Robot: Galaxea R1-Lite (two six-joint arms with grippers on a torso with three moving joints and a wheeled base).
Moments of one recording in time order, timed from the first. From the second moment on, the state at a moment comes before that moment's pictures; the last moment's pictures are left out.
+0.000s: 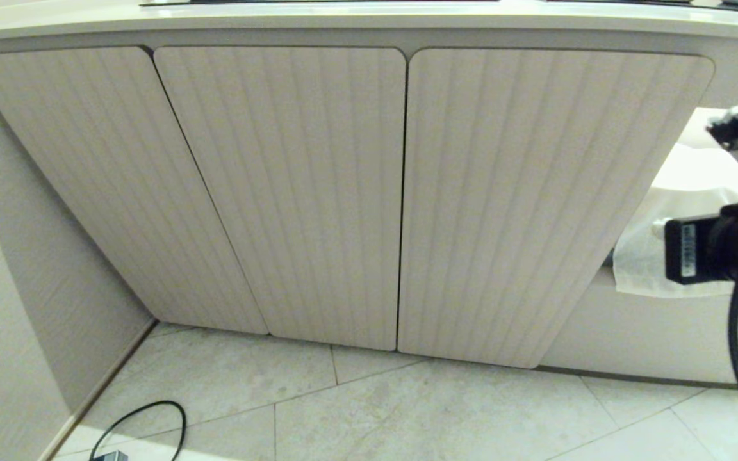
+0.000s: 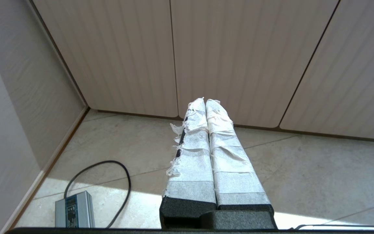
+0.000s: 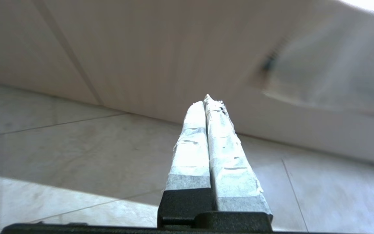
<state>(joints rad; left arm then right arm) 0.00 0.00 0.00 0.00 0.00 0.00 0.50 1.27 -1.01 0.14 -0.53 0.06</state>
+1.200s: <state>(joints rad) 0.00 0.00 0.00 0.00 0.00 0.00 0.12 0.65 -0.31 0.05 -0.17 -0.15</state>
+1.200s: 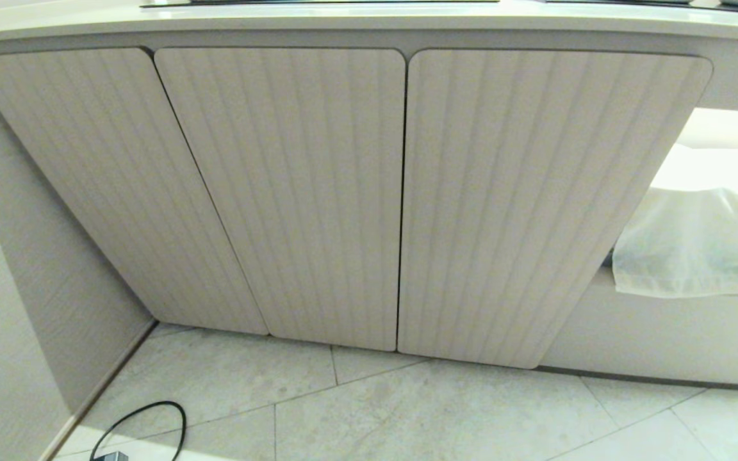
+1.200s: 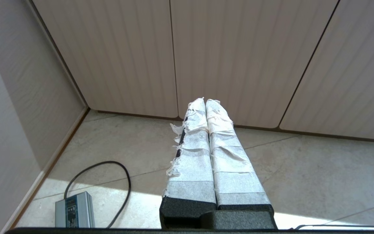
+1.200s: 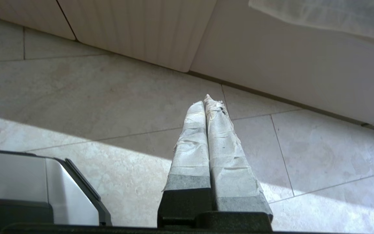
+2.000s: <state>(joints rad) 0.00 0.00 0.00 0.00 0.00 0.00 0.02 0.27 0.00 -0.08 0.01 -0.22</state>
